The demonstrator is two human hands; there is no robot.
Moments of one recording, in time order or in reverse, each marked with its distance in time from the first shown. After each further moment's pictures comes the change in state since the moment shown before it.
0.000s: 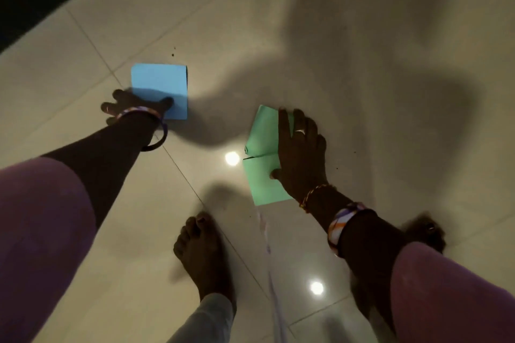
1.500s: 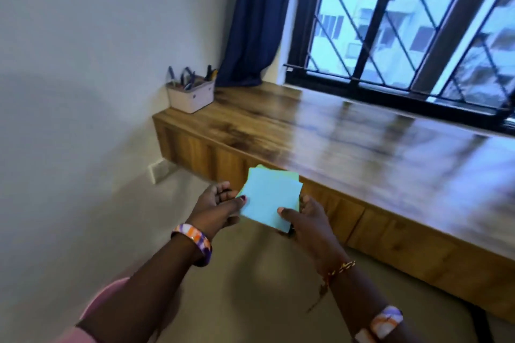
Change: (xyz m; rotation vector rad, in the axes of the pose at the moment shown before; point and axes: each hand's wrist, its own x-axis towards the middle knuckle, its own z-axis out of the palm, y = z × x) left_hand -0.850 0.596 -0.115 -0.541 -0.977 0.952; right_hand -0.437 0.387 -0.705 1.709 0.935 -0.055
